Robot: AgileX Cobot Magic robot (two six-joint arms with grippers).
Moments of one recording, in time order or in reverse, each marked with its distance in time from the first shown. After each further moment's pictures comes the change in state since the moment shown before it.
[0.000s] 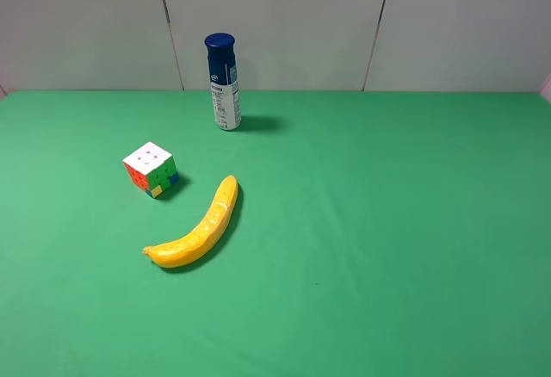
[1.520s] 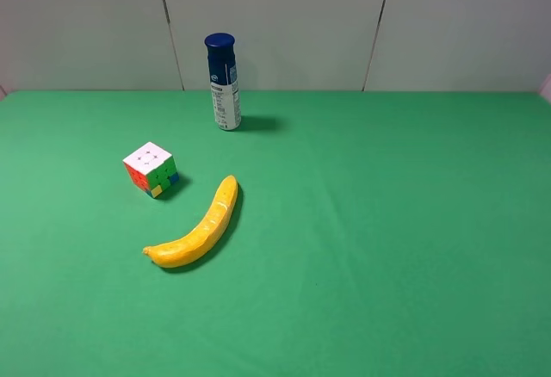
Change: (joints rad) left arm 0.338 -0.394 0.445 -0.093 -0.117 0.005; right arm 0.000 0.000 0.000 0.010 0.001 0.000
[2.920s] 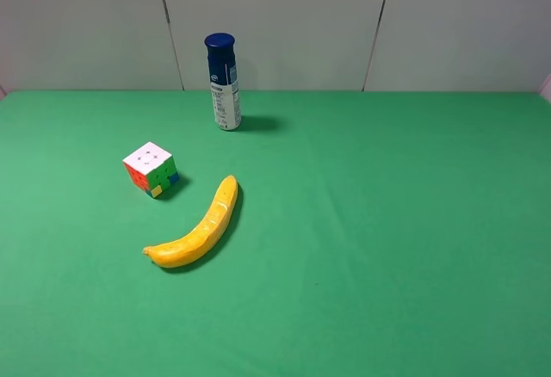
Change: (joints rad) left arm -0.053 -0.001 0.000 0.067 0.000 -0.019; right arm 0.000 0.000 0.000 0.000 -0.002 0.000
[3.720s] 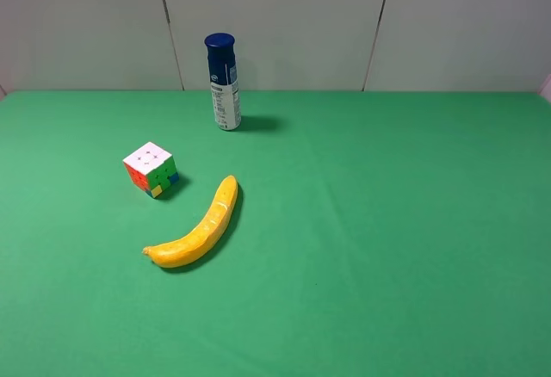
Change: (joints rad) left arm 0.000 0.000 0.000 0.002 0.000 -0.001; right arm 0.000 0.000 0.000 0.001 0.001 0.000
